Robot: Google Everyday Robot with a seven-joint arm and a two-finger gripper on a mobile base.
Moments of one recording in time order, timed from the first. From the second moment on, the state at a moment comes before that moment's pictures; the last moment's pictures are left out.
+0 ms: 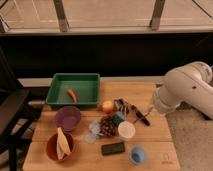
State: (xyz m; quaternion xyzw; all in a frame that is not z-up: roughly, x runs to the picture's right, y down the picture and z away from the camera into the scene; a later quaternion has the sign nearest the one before) arm 0.208 0.104 0.623 -0.24 -0.08 -0.08 0.96
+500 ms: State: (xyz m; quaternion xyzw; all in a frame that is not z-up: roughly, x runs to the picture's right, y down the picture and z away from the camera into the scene) arm 0.169 0.130 0.656 -0.28 -0.12 -0.09 0.95
